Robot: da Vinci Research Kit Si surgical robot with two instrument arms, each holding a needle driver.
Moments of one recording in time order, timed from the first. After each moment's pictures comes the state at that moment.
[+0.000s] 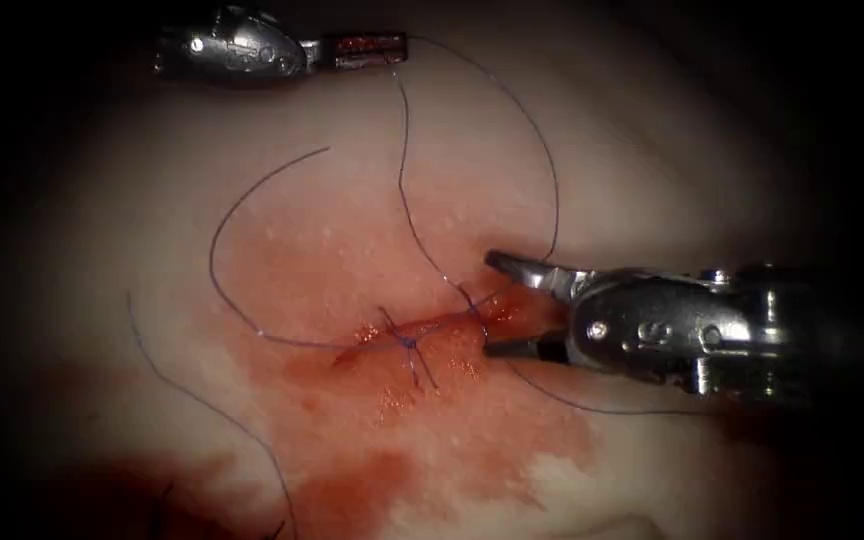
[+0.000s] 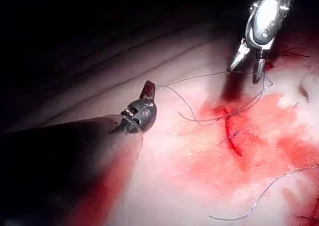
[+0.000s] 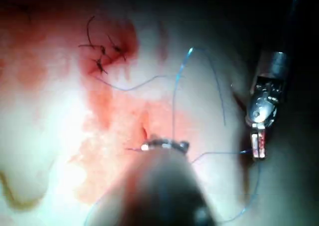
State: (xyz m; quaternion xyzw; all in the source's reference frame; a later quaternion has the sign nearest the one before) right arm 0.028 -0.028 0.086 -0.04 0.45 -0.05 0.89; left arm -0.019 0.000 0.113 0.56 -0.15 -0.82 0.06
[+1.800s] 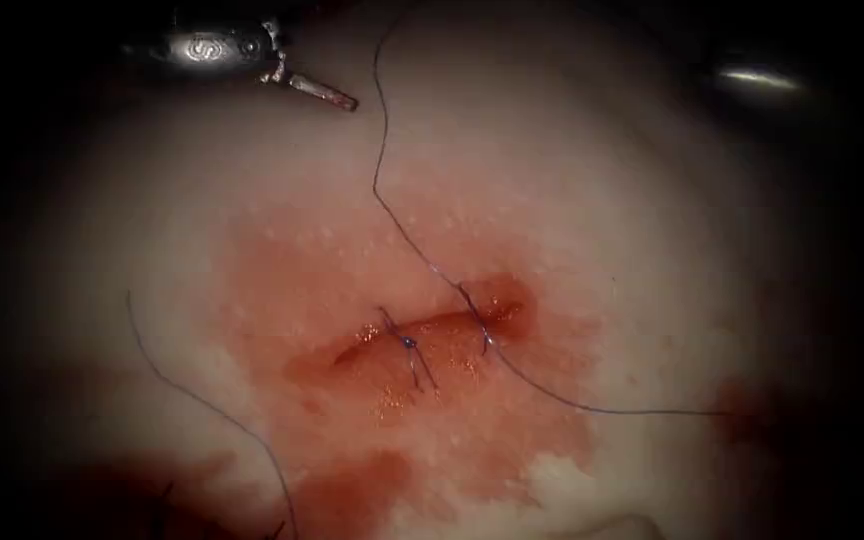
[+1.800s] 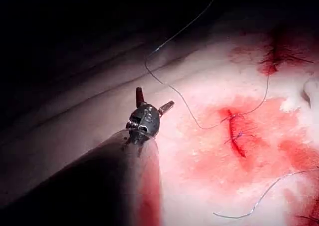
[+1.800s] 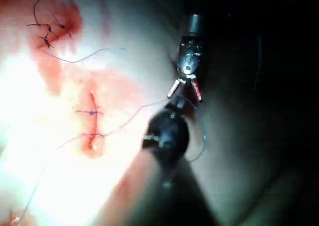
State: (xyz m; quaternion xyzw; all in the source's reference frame) right arm 0.017 -0.013 0.074 -0.04 0.60 0.06 0.80; left arm -0.016 0.000 0.112 0.55 0.00 -0.83 -0.08
